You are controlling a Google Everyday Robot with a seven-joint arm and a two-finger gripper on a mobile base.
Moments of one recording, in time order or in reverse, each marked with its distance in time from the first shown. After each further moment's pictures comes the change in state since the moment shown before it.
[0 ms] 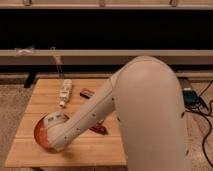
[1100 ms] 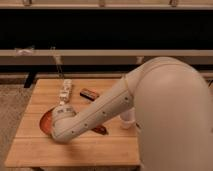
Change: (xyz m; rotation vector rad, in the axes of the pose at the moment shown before) arm 0.007 -0.024 -0.045 0.054 -0.103 0.119
